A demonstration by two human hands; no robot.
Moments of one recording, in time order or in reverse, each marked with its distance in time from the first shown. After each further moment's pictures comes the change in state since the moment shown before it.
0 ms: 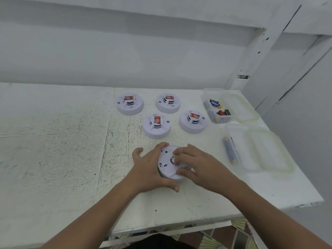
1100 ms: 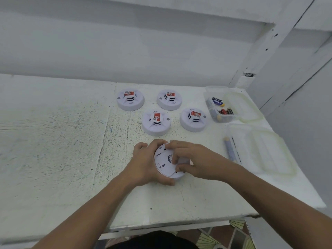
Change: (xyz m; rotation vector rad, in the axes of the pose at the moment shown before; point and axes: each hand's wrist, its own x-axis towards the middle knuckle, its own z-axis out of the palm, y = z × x) left_hand 0.006 0.012 -0.009 -0.132 0.045 -0.065; right_hand 0.023 0.013 -0.017 0.128 -0.218 -0.059
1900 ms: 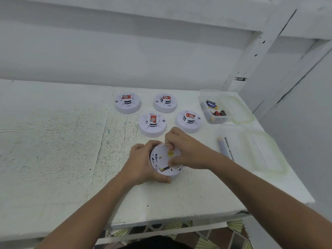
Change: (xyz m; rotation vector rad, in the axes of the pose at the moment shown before) left_hand -0.004 -0.006 0.006 0.007 0.063 -0.032; right_hand 0.014 -0.021 -0.013 0.106 0.034 0.135
